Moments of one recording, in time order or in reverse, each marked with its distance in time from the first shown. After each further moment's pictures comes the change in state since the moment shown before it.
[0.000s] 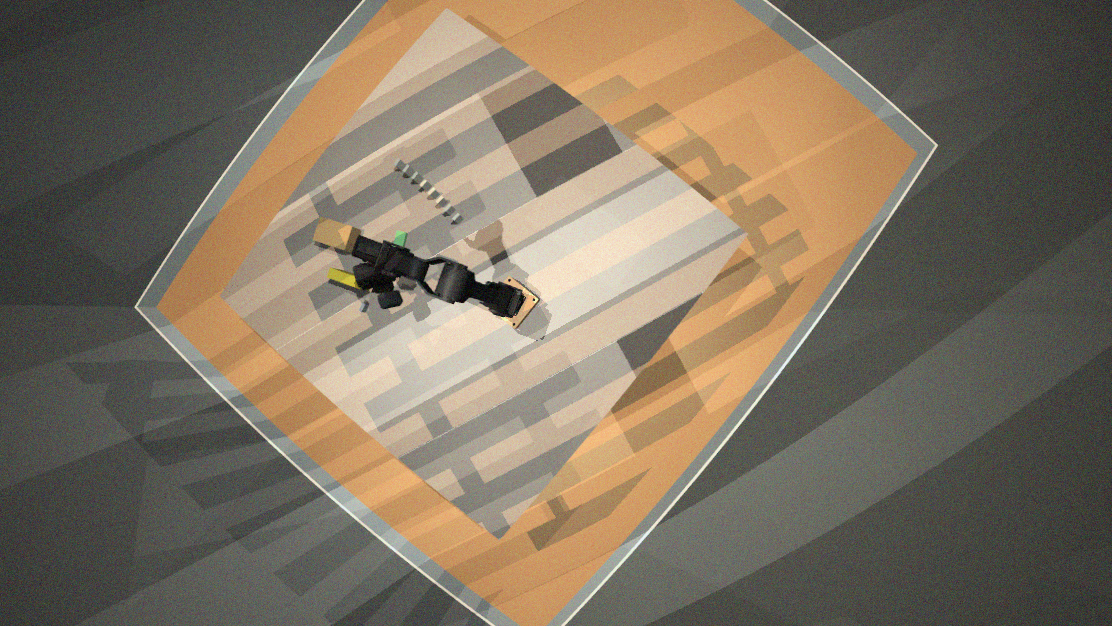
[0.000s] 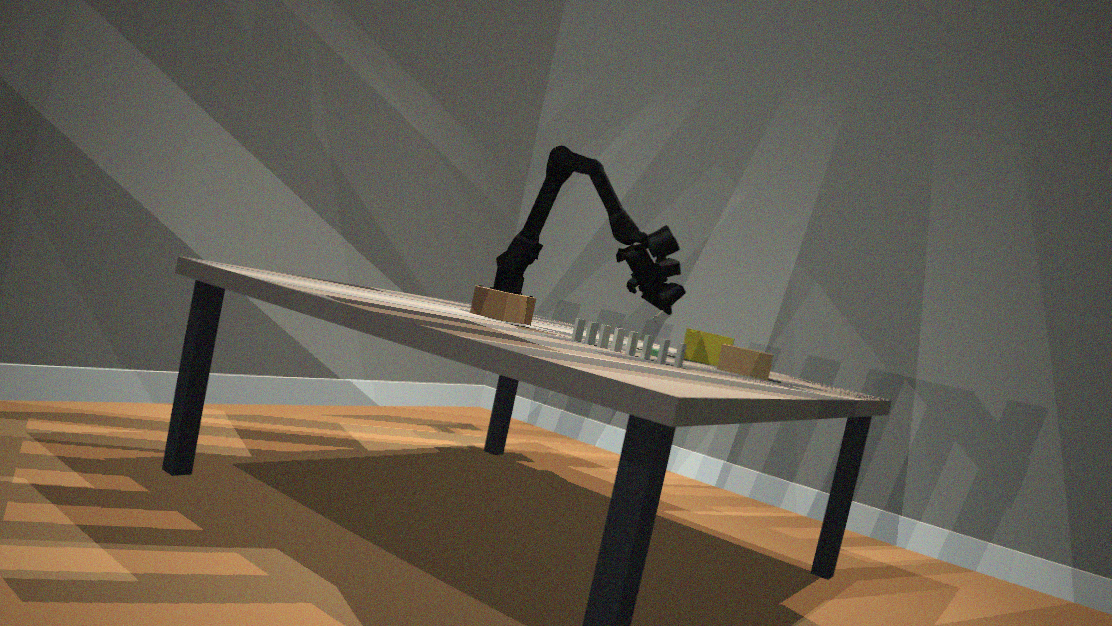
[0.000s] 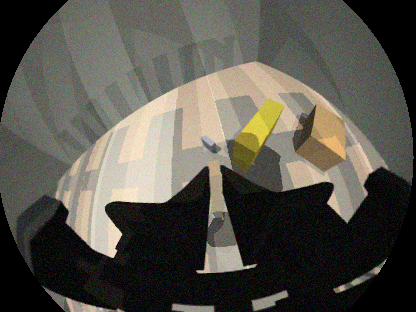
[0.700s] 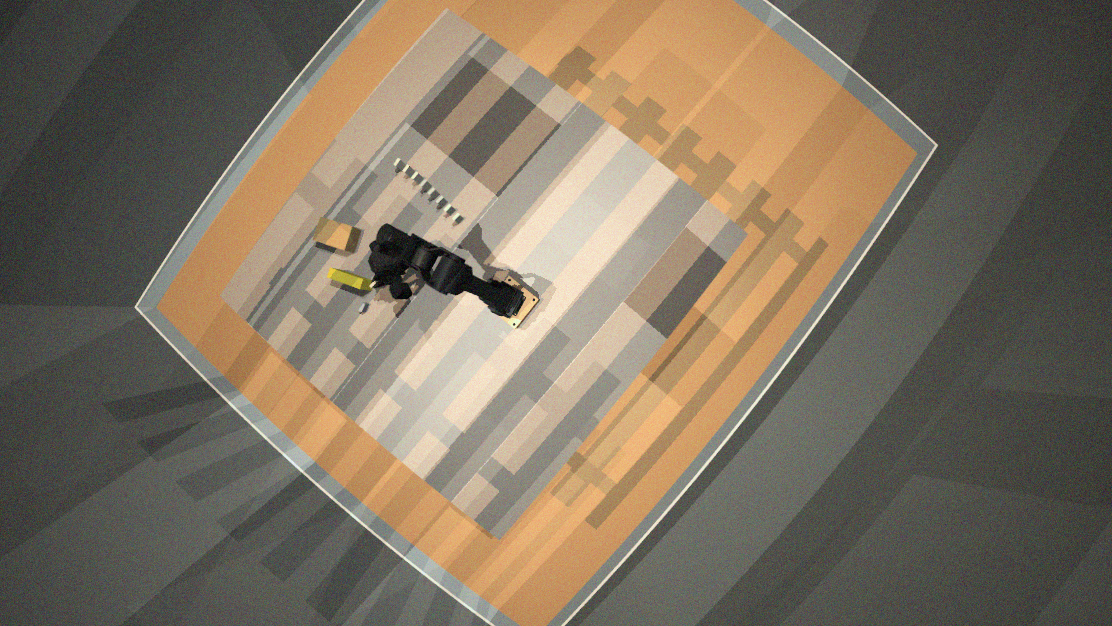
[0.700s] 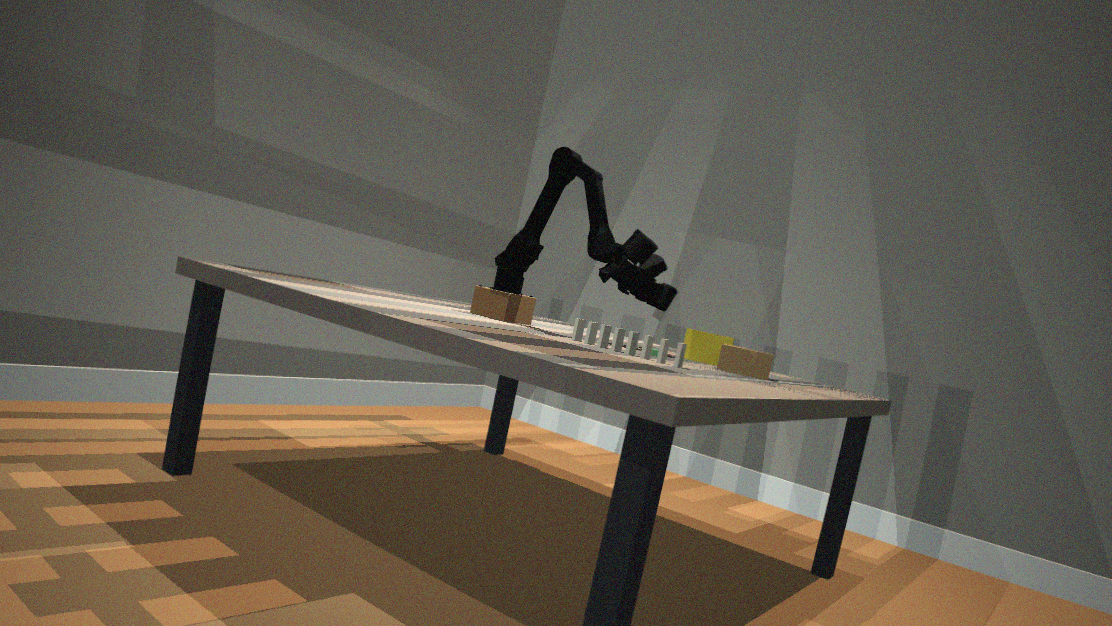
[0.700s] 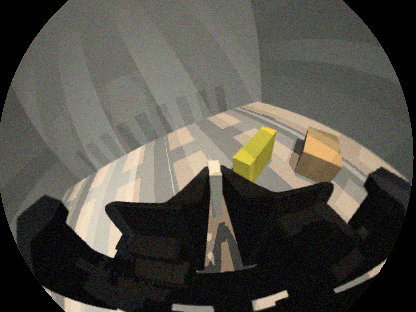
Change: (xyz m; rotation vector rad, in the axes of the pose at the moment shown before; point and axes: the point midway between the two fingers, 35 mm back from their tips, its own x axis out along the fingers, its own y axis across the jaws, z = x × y) arm -0.023 -0.006 -0.009 -0.005 -0.364 0.073
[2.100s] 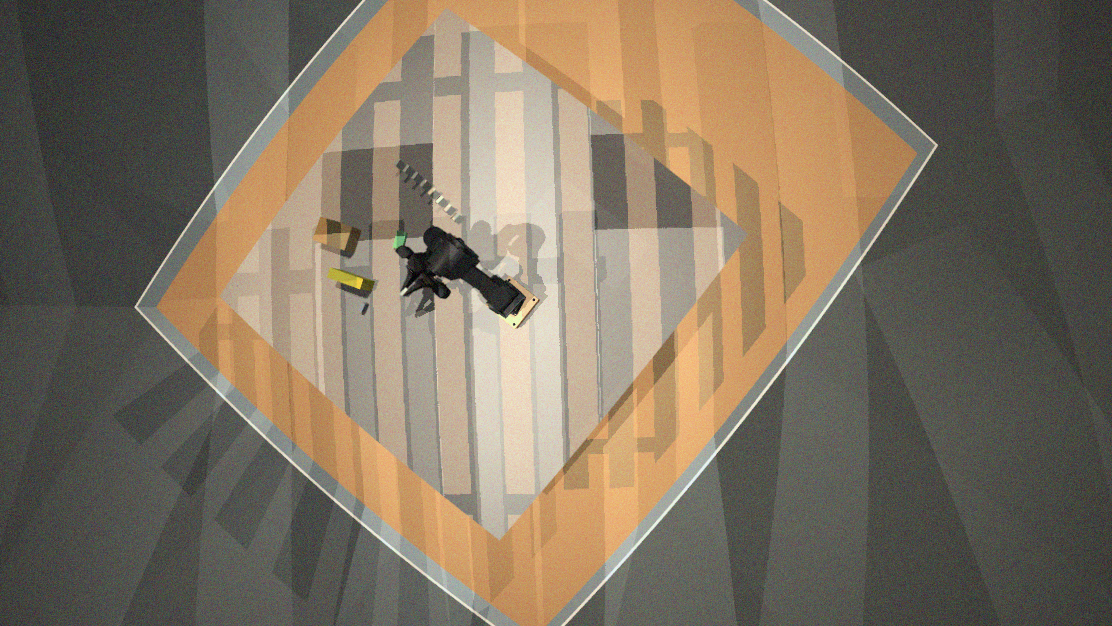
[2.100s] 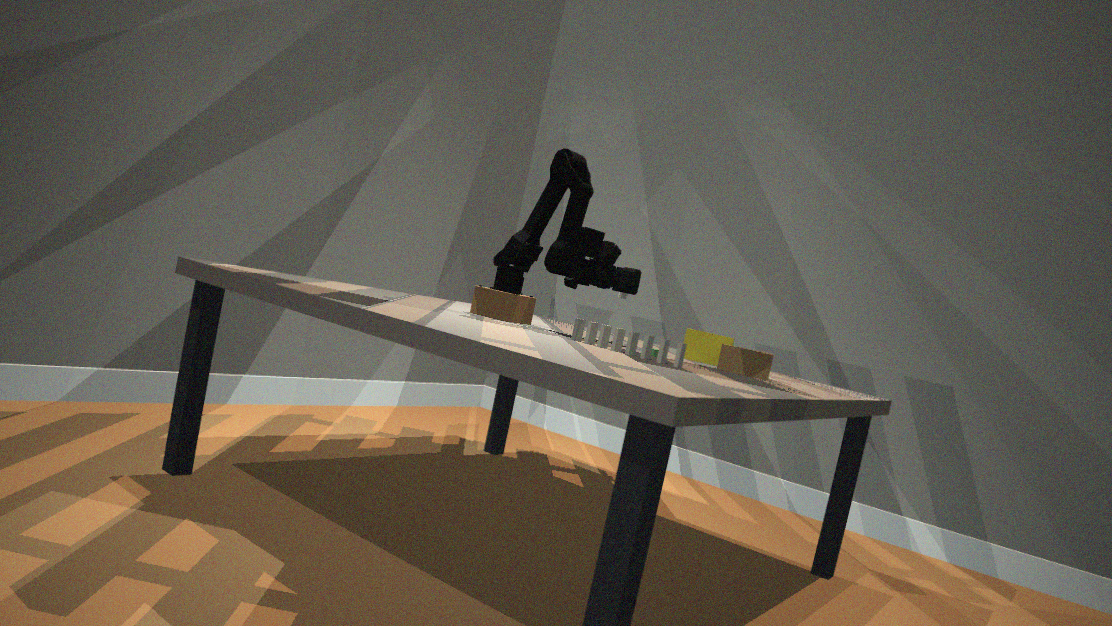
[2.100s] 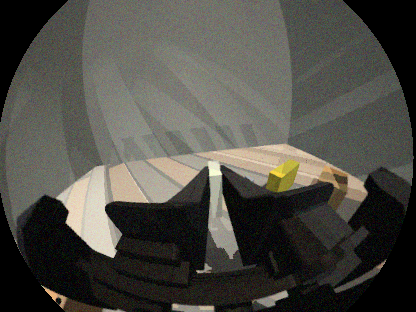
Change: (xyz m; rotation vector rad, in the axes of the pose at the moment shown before) arm -0.082 0.073 -0.015 -0.186 -0.288 0.227
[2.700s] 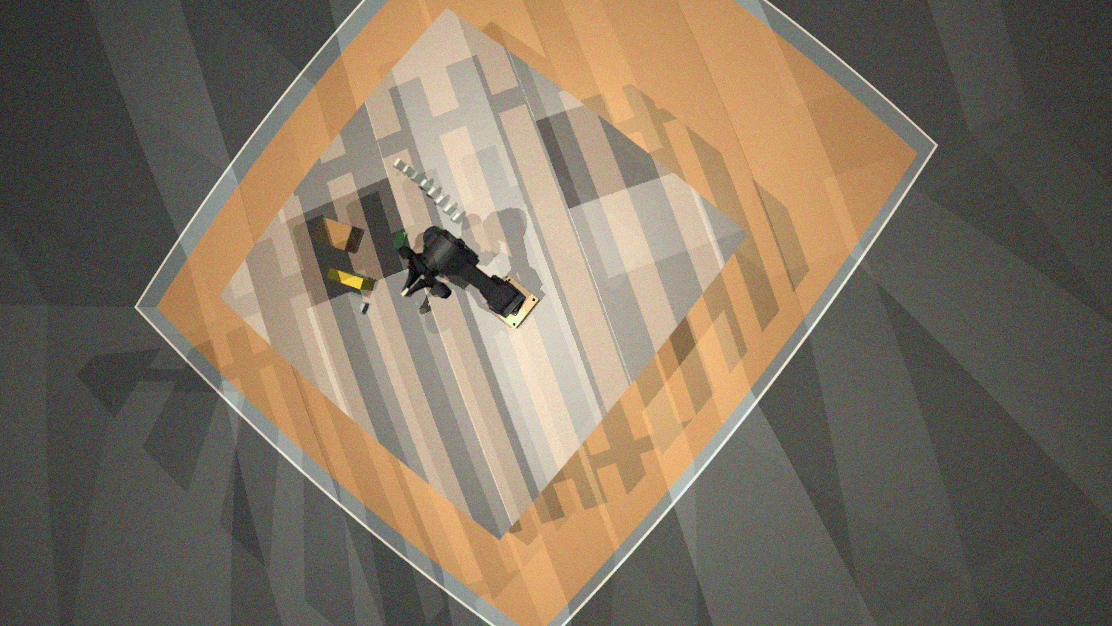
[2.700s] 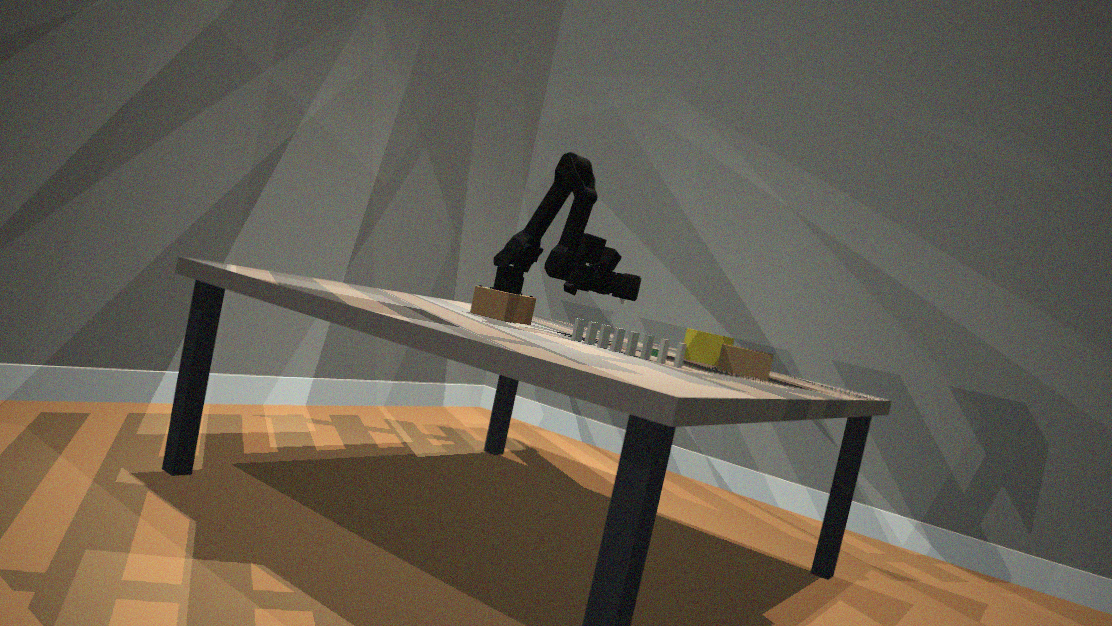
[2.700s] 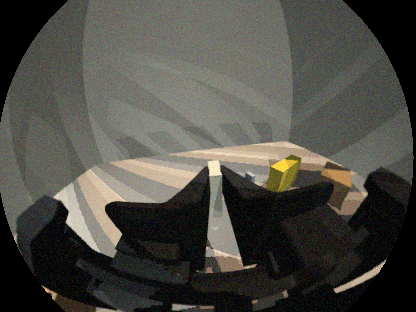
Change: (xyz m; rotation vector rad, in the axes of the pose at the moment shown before) arm 0.001 -0.002 -0.015 0.005 0.003 0.006
